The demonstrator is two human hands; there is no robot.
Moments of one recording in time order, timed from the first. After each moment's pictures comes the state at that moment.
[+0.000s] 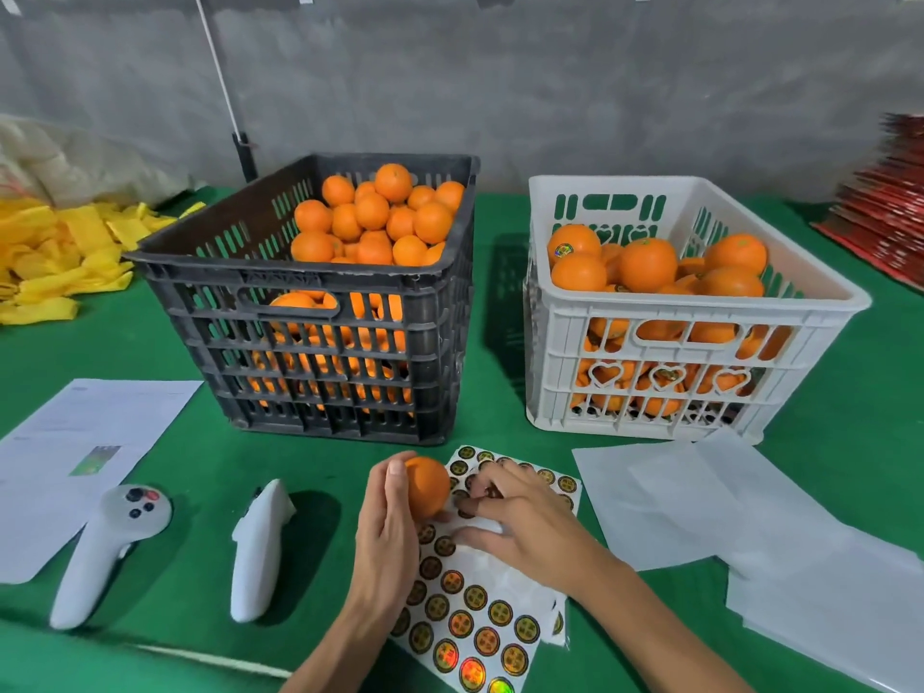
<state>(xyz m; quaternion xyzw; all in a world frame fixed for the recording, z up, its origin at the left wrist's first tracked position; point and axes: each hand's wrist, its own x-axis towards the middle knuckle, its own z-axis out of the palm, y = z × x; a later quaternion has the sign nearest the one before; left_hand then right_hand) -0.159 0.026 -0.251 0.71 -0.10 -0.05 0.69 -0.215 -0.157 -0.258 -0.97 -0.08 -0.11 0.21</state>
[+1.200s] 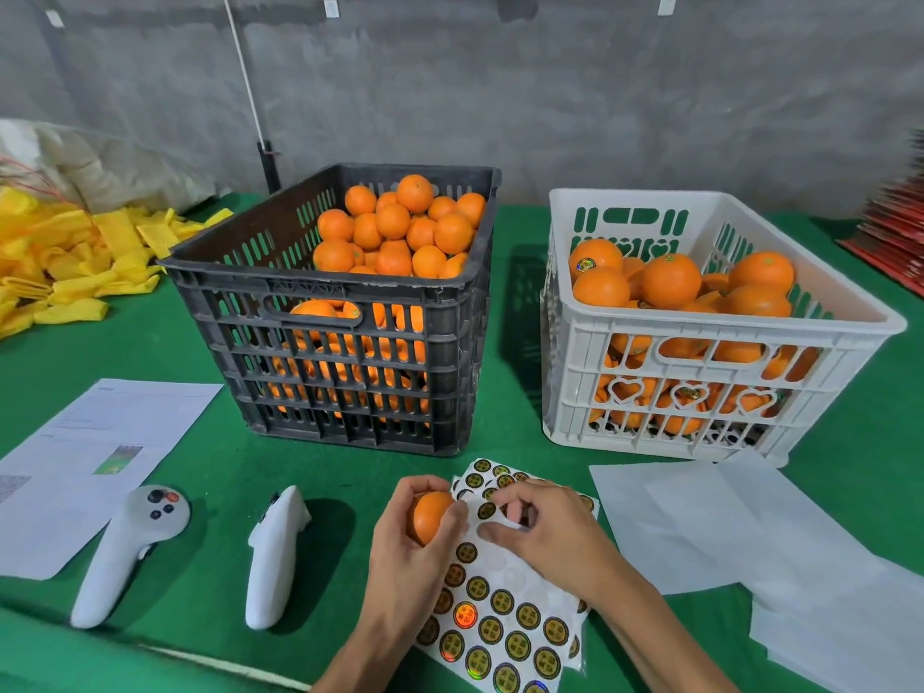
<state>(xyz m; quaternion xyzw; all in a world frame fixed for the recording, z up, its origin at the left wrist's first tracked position) -0.167 0.034 -0.248 0.74 -0.14 -0.06 0.66 -0.217 -0.154 -0.238 -0.92 0.12 -0.06 0.36</state>
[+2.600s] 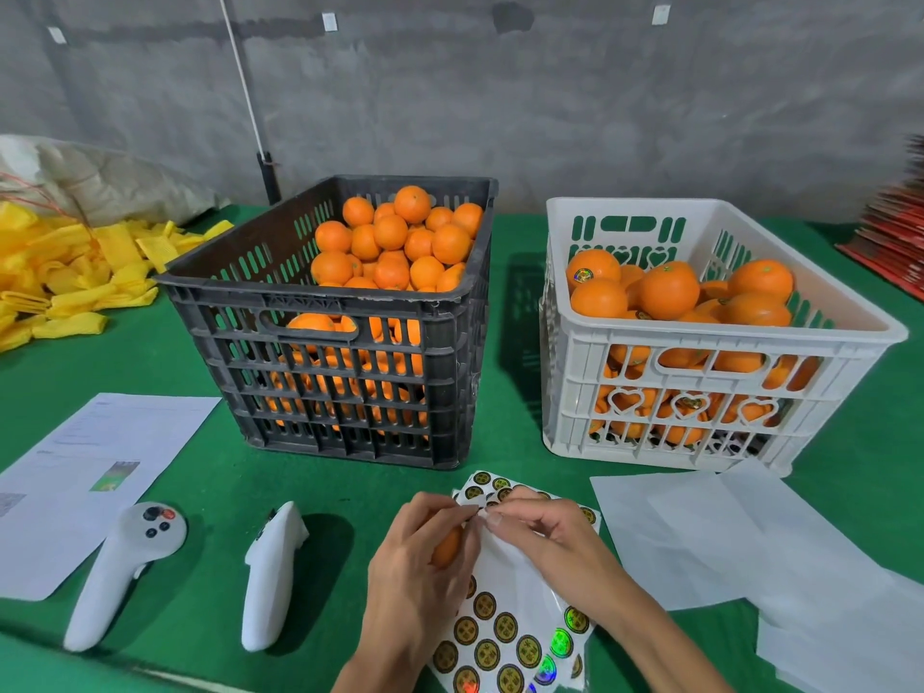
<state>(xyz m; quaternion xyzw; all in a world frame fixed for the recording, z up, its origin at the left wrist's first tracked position) -0.170 0.028 -0.234 0.81 -0.32 0.13 0.48 -0.227 -0.146 -0.217 -0.78 0.05 -0.06 0.62</state>
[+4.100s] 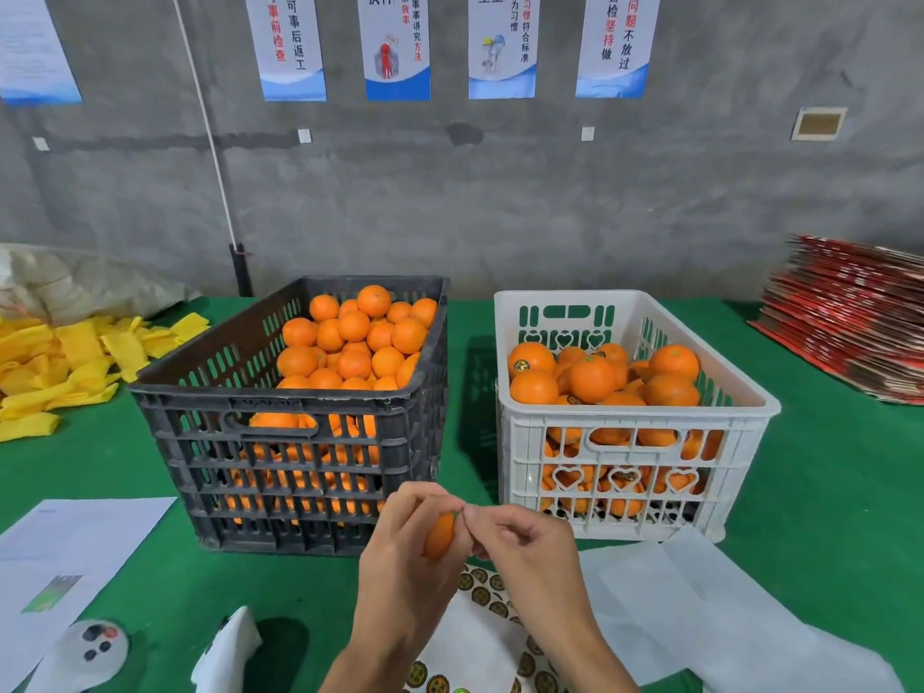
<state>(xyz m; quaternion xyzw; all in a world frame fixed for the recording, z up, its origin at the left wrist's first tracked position) -0.148 -0.023 -0.161 0.76 -0.36 0.21 0.50 -0.230 -0.138 -0.138 -0.68 0.18 -0.24 0.67</state>
